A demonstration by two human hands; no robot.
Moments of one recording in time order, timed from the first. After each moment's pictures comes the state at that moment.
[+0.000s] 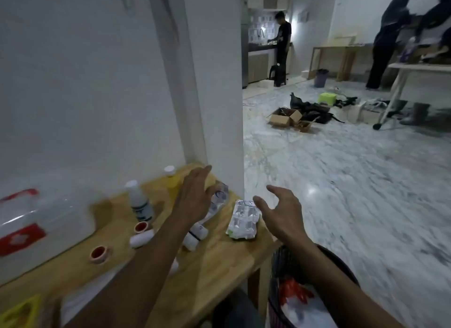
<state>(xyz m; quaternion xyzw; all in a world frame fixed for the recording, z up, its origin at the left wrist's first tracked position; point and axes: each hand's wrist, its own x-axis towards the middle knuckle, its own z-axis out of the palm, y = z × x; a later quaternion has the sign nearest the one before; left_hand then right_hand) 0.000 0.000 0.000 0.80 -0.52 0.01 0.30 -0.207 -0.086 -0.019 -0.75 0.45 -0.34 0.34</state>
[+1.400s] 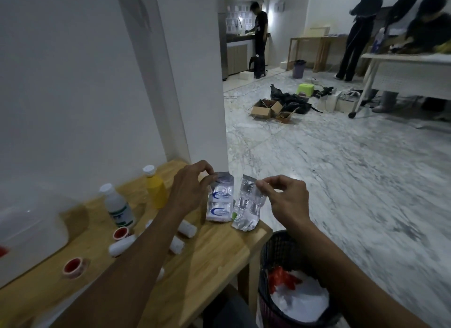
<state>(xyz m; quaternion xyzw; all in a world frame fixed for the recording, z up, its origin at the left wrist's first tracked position) -0.010 -0.030 0.010 0.74 -0.56 0.01 0.38 -0.226 -0.105 0.001 -0.65 0.45 -0.45 0.42</state>
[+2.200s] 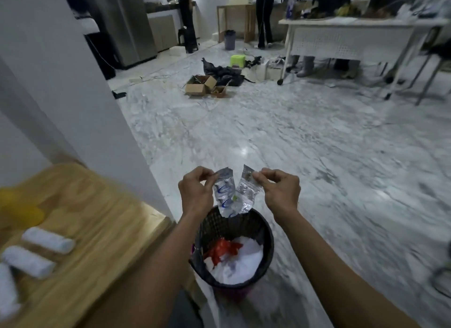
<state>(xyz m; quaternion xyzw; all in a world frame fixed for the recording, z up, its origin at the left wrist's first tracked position) -0.231 -0.133 -0.063 0.70 -0.47 -0.16 0.52 -0.405 -0.170 -0.066 -0.47 0.58 -0.52 0.41</state>
